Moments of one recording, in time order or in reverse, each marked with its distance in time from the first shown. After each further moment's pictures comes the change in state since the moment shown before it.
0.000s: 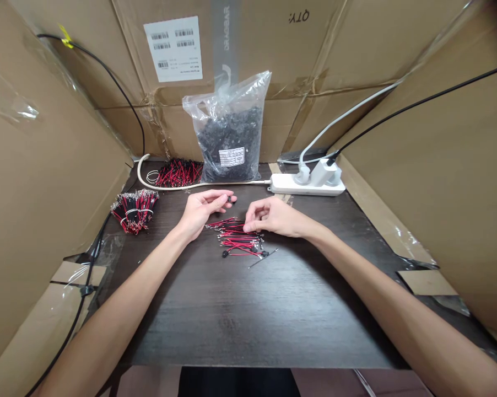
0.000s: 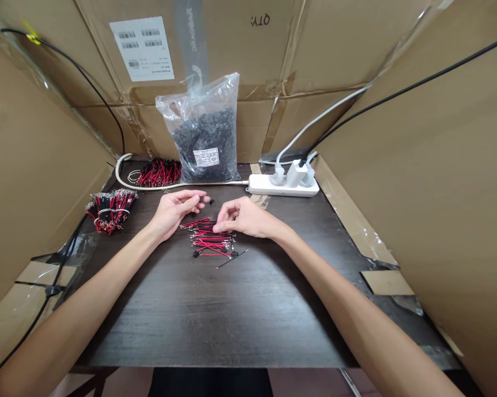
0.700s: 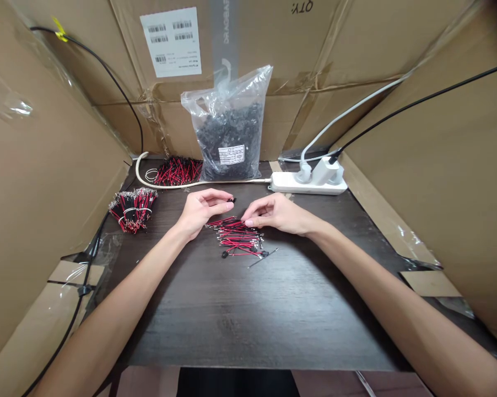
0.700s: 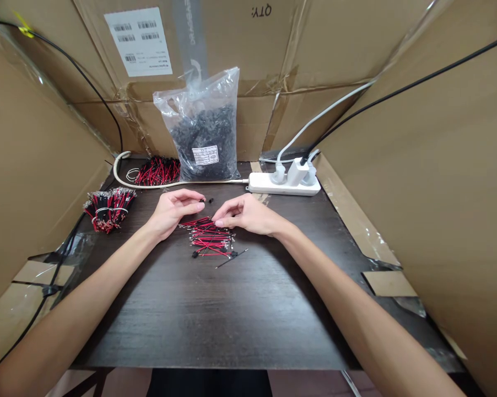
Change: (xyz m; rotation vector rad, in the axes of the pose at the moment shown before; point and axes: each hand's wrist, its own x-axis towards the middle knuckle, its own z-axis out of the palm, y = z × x) left_hand -0.001 0.002 0.002 0.041 0.052 -0.006; right_hand 0.000 0.008 -0.008 0.094 -0.004 -0.004
